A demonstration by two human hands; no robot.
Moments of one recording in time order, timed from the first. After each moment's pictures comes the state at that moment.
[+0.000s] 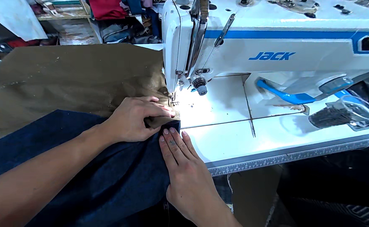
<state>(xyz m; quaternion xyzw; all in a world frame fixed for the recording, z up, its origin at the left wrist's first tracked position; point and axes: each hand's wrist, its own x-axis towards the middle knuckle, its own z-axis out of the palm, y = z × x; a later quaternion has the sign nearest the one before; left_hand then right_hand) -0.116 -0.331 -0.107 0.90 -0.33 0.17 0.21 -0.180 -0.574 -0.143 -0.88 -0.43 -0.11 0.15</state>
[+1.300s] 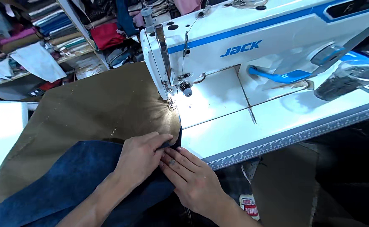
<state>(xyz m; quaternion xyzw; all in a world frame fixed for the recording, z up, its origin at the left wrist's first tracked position) -0.195 -0.381 -0.098 0.96 -0.15 0.20 0.11 -0.192 -0.581 -0.177 -0.78 -0.49 -0.25 0.29</state>
